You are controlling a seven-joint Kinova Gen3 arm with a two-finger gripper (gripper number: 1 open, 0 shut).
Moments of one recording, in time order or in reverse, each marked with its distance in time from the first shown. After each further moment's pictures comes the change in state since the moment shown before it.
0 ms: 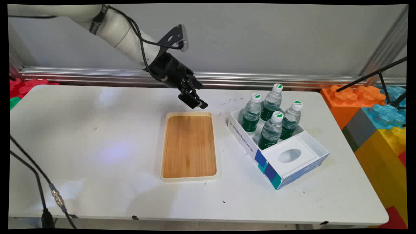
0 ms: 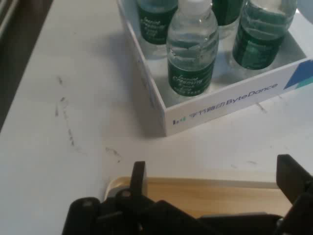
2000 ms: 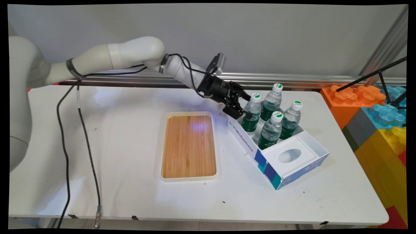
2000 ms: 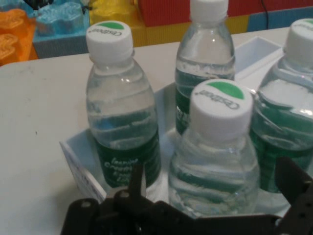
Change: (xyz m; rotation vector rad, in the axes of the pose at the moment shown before) arm -0.006 -0.074 0.195 -0.259 0.380 0.189
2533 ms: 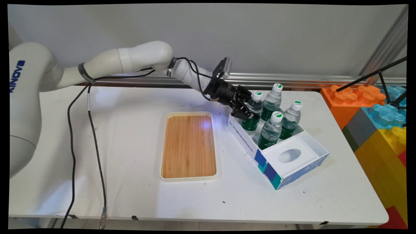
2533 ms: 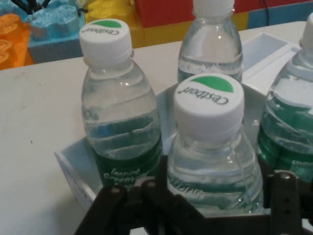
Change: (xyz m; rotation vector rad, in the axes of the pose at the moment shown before) arm -0.004 -0.006 0.022 -0.015 0.000 0.030
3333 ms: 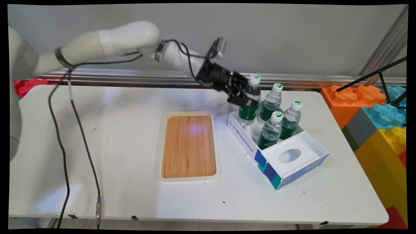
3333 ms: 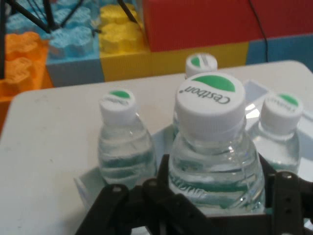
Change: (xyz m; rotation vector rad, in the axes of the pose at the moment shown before) arm 0.058 0.017 -0.060 0.038 0.026 -0.051
